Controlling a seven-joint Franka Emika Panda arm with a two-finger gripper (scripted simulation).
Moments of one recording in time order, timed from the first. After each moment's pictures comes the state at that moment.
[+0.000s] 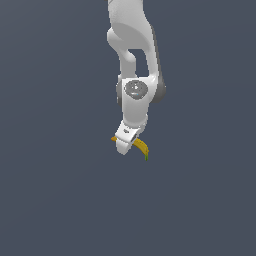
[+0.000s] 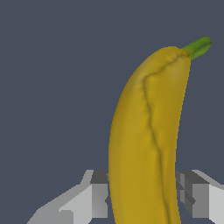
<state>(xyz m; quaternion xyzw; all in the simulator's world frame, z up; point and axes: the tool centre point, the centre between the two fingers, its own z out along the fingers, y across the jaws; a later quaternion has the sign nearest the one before) -0.024 0.024 0.097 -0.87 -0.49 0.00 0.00</state>
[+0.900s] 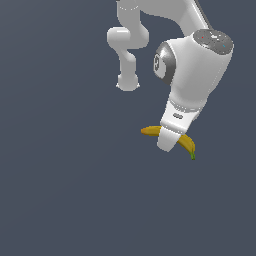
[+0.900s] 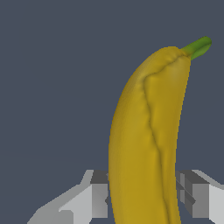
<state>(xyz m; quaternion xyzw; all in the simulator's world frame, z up) 0.039 0.149 0.239 -0.87 -0.49 0.00 0.00</state>
